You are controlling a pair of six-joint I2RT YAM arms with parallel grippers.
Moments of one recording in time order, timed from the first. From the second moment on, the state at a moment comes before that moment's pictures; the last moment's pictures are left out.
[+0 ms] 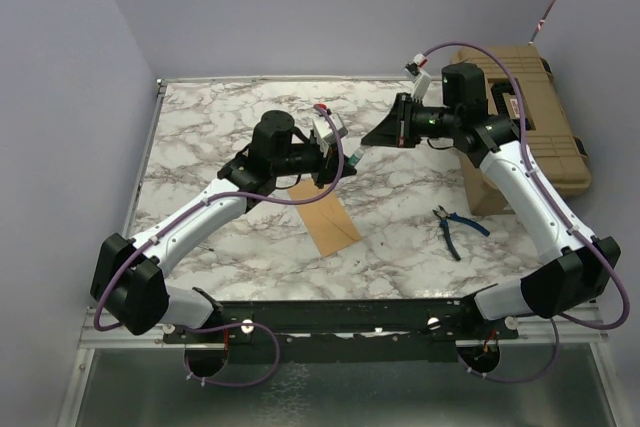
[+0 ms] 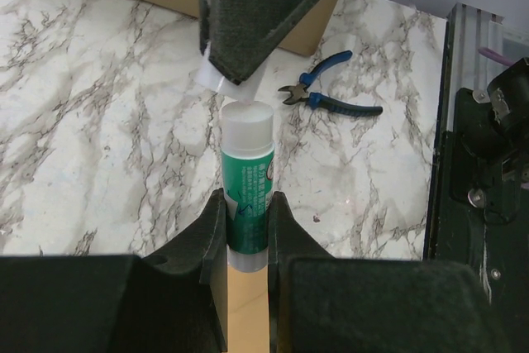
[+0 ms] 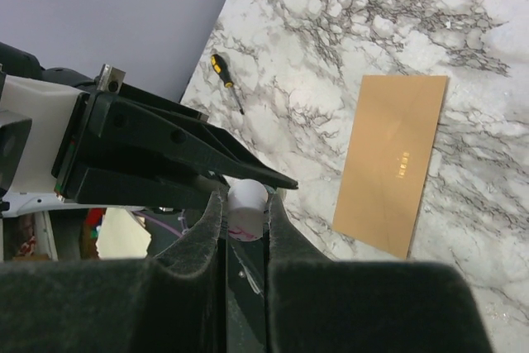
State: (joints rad) left arm -0.64 1.36 1.08 0.00 0.64 0.05; right arm 0.36 1.42 1.46 -0.56 -0.74 0.44
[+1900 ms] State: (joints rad) left arm -0.71 1.55 1.31 -0.30 0.50 0.63; right arm 0.33 1.53 1.48 -0.77 -0.71 0.39
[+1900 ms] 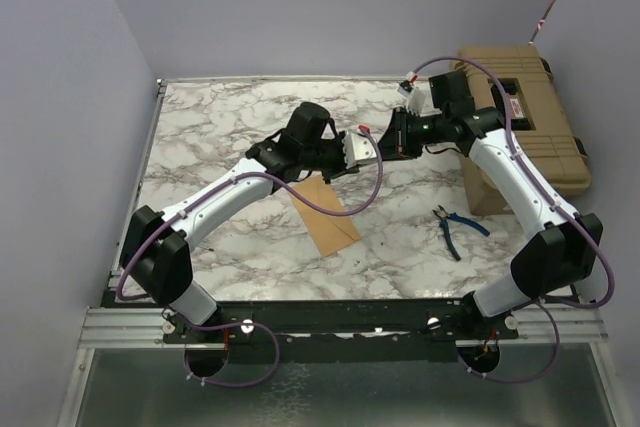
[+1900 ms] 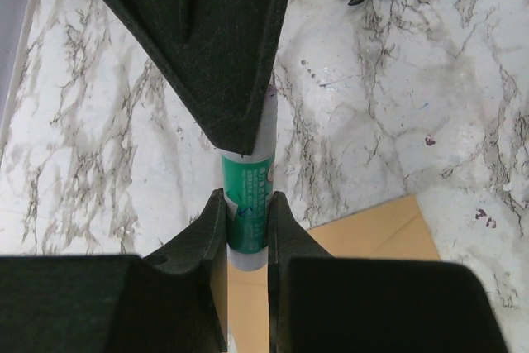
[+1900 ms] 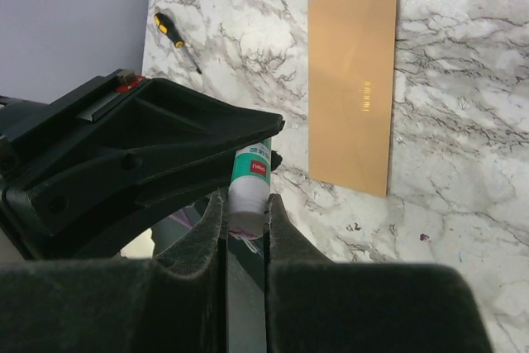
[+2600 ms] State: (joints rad) left arm -0.73 1.60 1.38 -0.50 0.49 0.66; right arm 0.36 1.52 1.33 -0.68 -0.70 0.59
